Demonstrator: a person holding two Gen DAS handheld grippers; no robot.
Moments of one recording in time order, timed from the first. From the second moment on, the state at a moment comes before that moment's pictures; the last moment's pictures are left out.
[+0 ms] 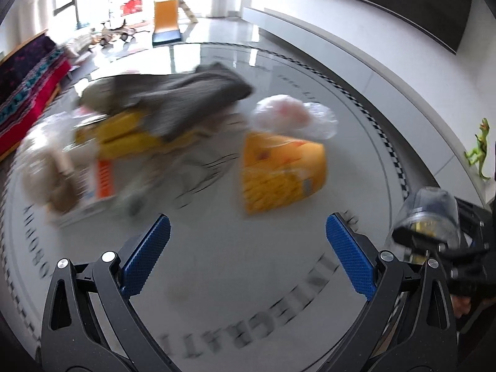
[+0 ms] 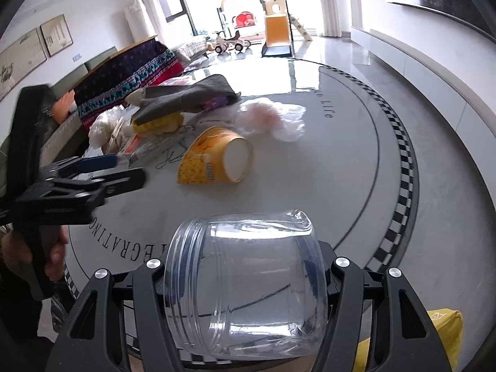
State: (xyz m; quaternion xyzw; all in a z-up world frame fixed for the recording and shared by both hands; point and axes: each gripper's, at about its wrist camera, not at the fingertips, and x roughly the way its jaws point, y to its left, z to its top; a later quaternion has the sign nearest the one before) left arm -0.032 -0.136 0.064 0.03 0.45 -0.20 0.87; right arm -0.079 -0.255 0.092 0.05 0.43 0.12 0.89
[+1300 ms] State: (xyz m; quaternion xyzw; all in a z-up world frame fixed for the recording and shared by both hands) left arm -0.054 -0.081 0.071 -0.02 0.42 -0.19 0.89; right arm -0.096 -0.184 0.115 0.02 0.40 0.20 0.89
